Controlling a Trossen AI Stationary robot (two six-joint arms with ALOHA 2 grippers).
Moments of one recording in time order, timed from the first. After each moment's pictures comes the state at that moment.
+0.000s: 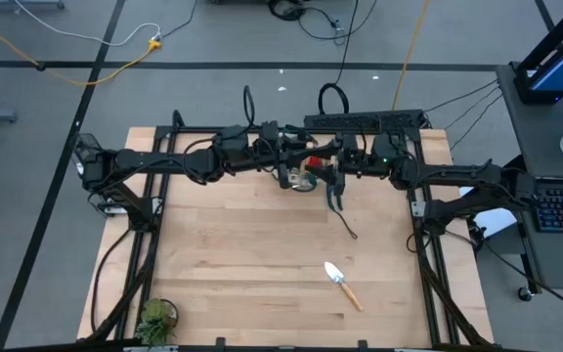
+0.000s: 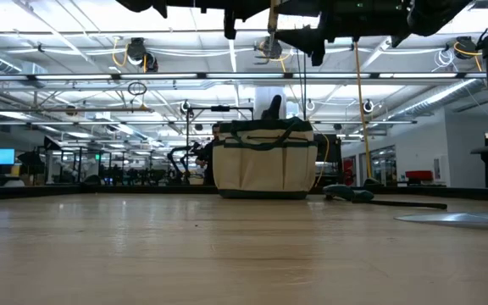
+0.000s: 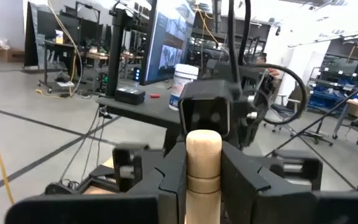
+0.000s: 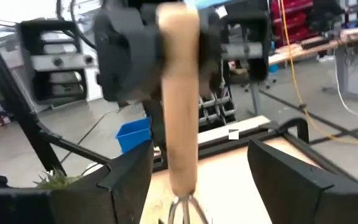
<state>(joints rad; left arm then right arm) 0.19 1.59 1.21 0.49 0.04 -0.19 -0.32 1.21 0.74 0.56 -0.25 0.30</state>
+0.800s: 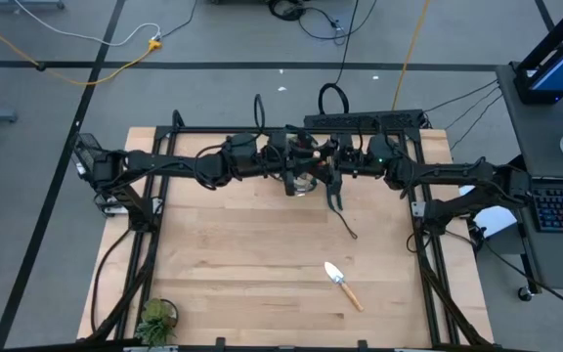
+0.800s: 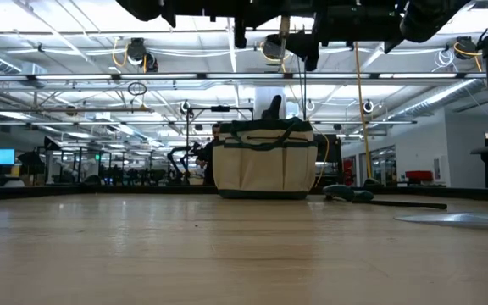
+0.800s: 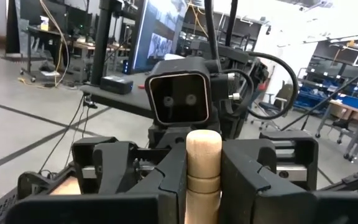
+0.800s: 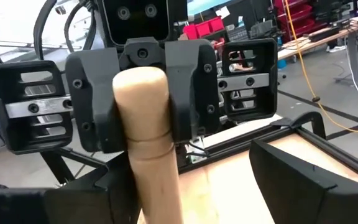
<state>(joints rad) 0.16 1.66 1.22 0.55 0.07 -0.24 -0.32 1.27 0.73 0.64 -0.27 0.39</state>
